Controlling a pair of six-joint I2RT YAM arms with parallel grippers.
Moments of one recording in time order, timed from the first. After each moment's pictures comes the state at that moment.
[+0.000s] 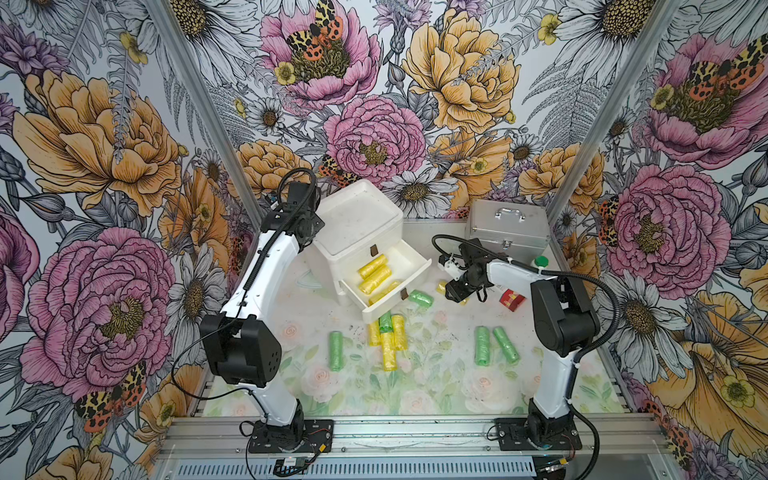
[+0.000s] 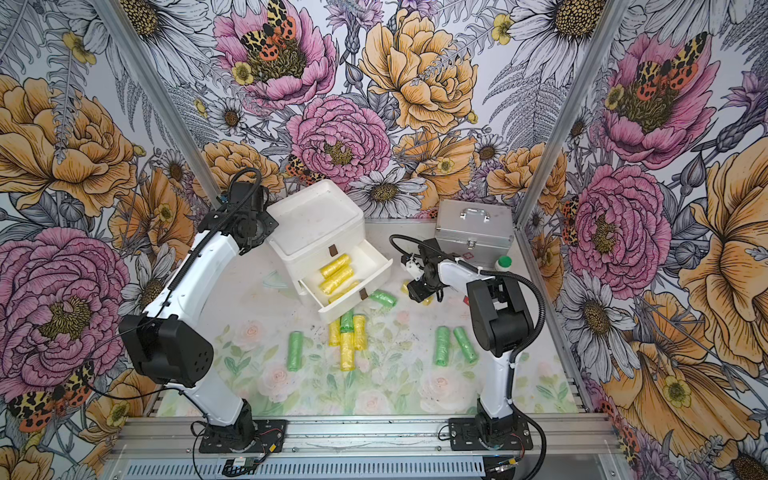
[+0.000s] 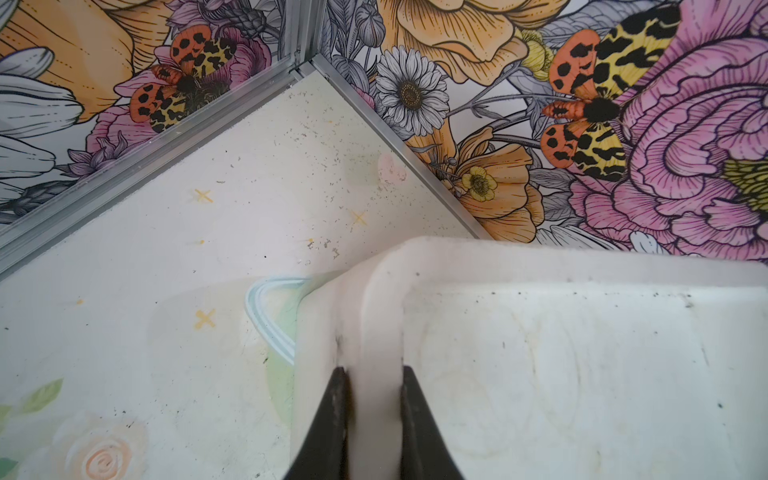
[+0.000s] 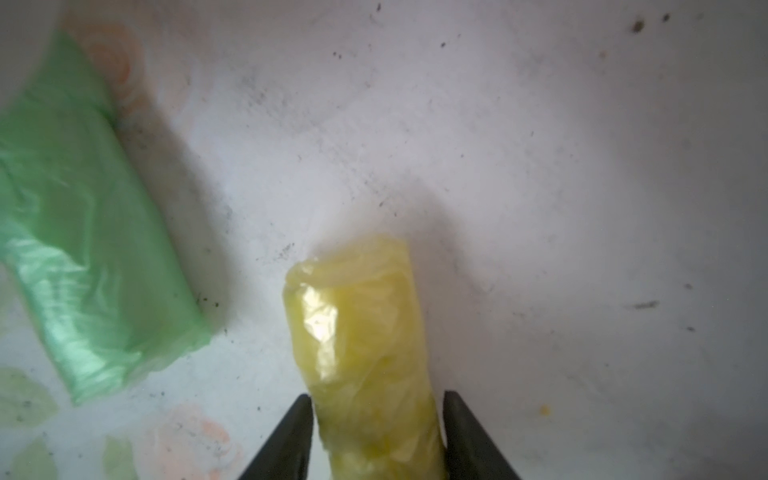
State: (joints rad) left arm -0.14 1.70 1.74 -0.91 -0.33 -0.85; right arm 0.28 1.96 1.32 -0.59 -0.23 -0.33
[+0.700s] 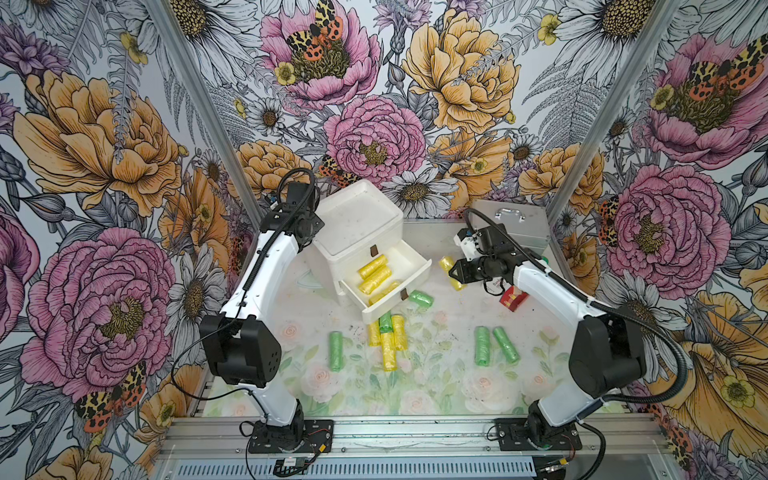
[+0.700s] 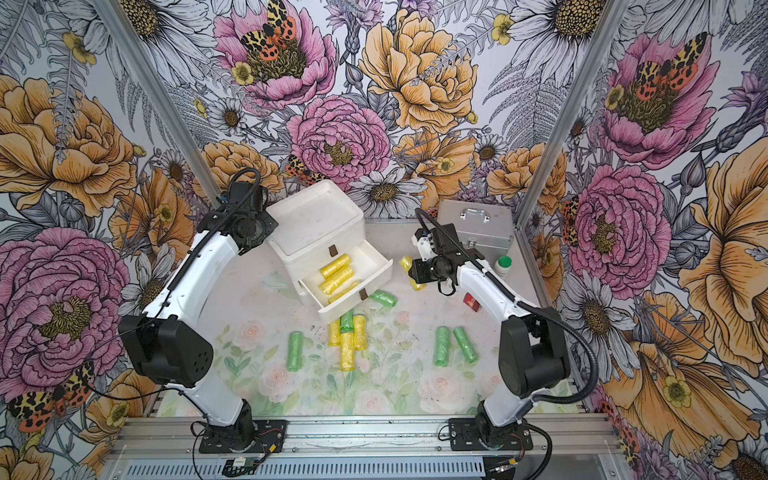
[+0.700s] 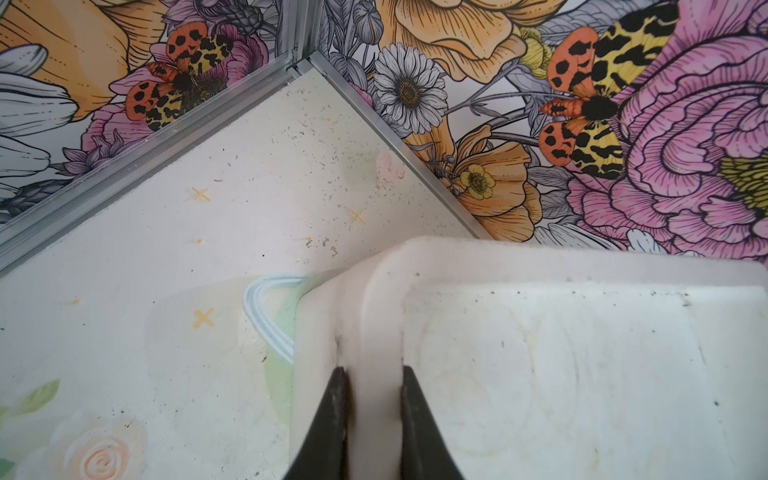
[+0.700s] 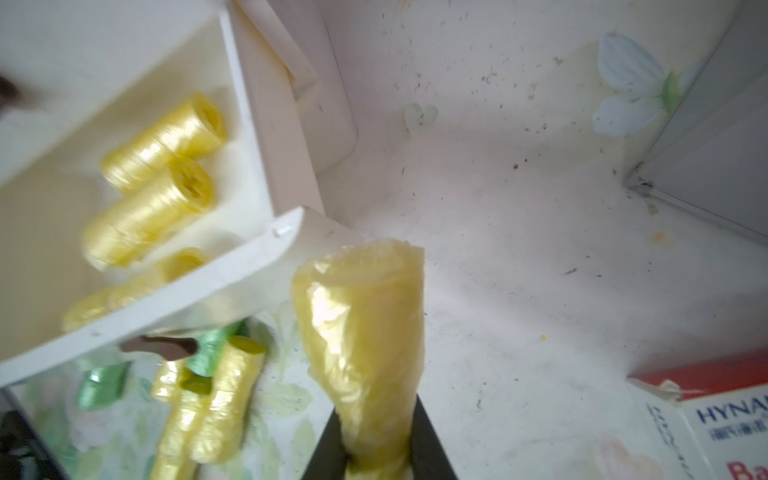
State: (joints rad) left arm -0.14 1.70 1.74 -0.91 -0.32 -0.85; right arm 0.28 1.57 1.28 -0.59 -0.39 0.17
